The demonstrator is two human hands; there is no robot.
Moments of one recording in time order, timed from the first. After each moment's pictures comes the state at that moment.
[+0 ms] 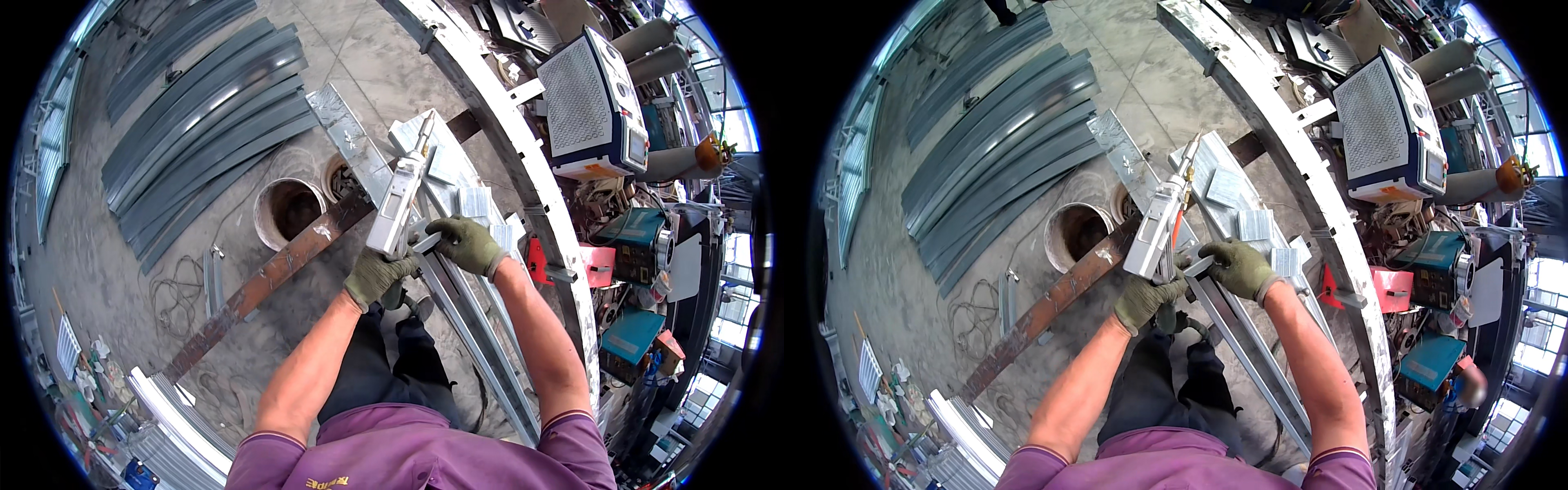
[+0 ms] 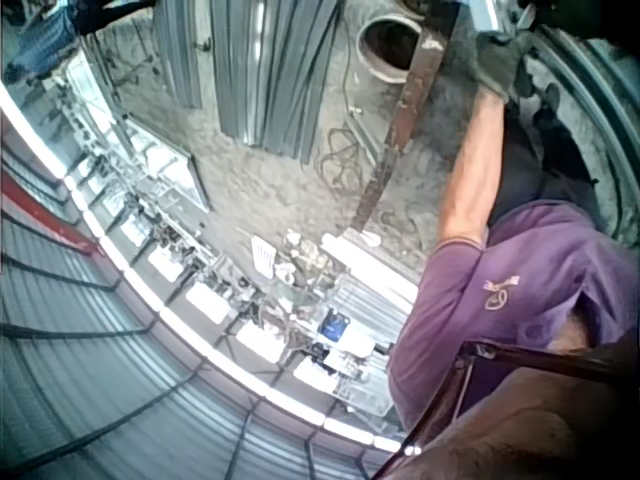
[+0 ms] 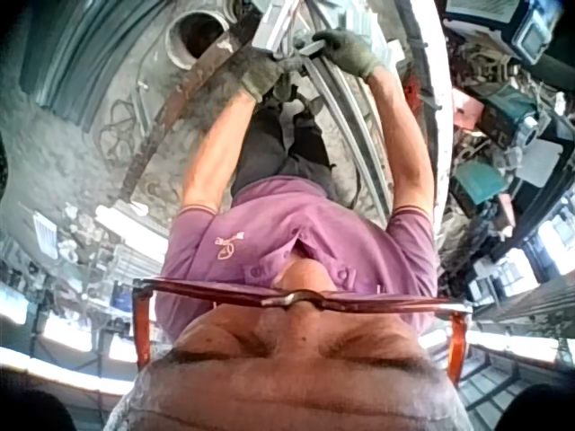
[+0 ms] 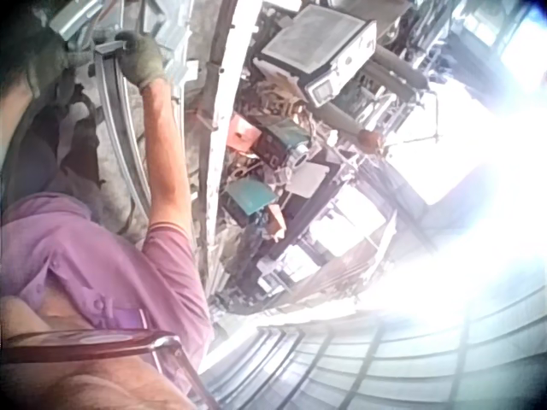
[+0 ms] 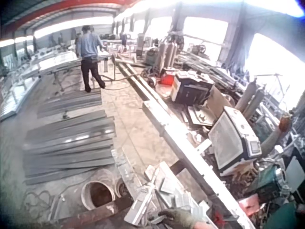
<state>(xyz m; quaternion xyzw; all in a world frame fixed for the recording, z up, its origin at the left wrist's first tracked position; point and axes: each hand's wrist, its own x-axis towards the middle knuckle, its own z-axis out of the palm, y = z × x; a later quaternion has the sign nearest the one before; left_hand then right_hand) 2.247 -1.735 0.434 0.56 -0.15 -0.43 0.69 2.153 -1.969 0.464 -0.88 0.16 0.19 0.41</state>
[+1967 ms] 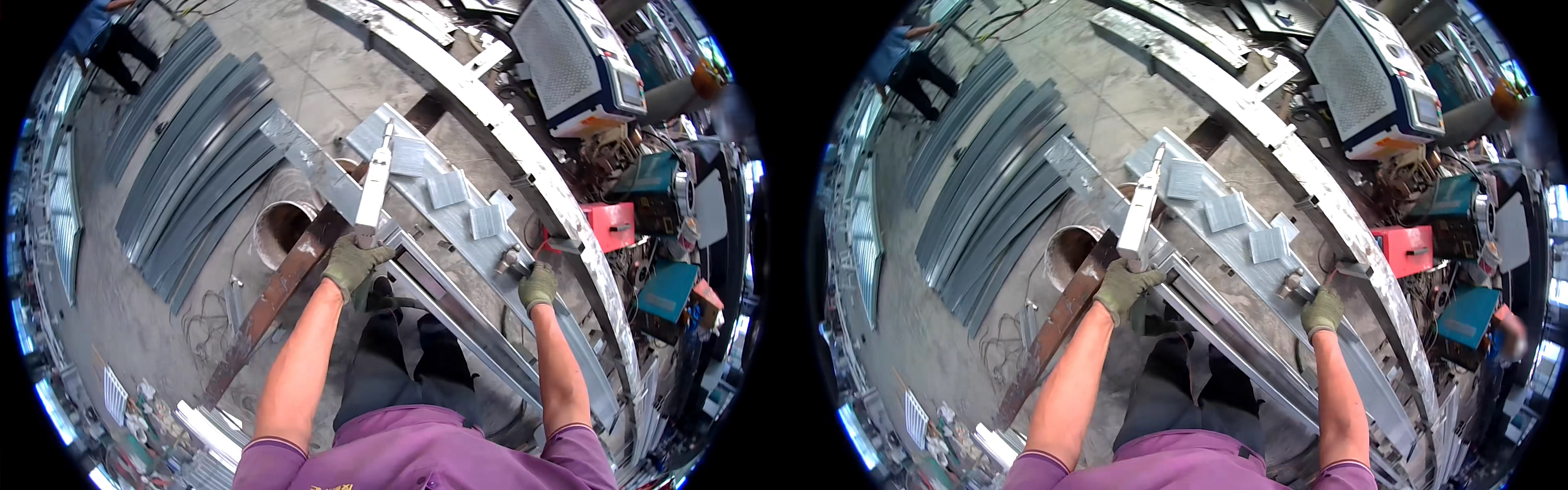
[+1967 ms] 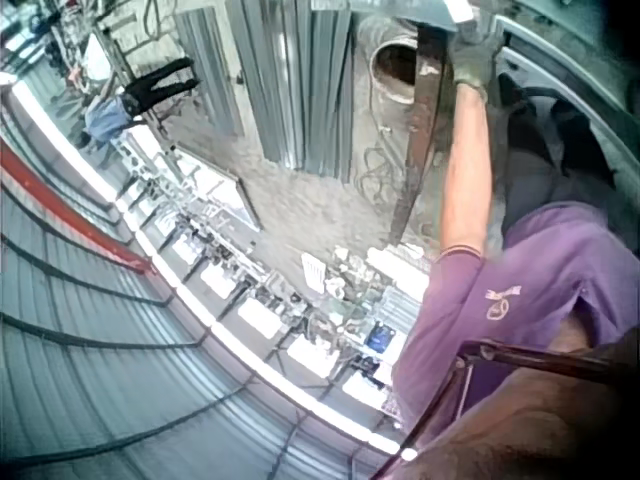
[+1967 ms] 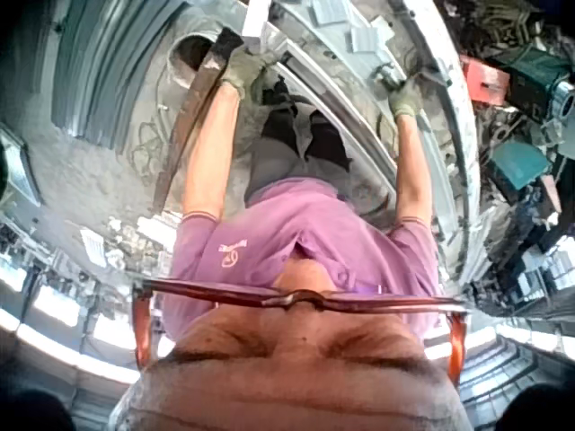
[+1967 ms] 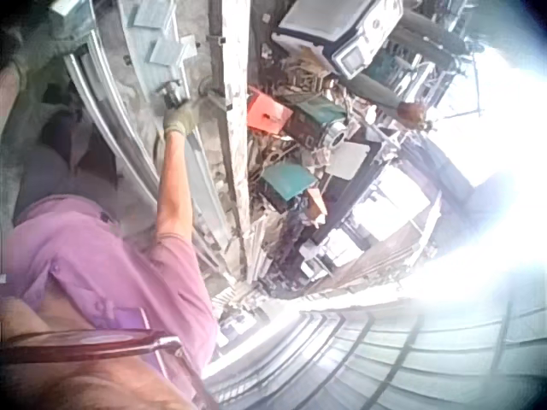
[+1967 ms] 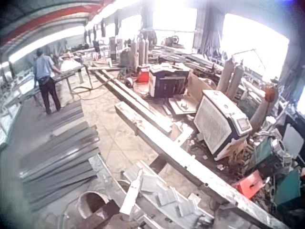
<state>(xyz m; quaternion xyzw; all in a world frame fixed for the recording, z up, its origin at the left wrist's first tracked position) 2.257 -1.785 0.426 0.73 -0.07 -0.49 0.47 1.874 -2.034 0.362 -0.79 0.58 0.20 0.06</state>
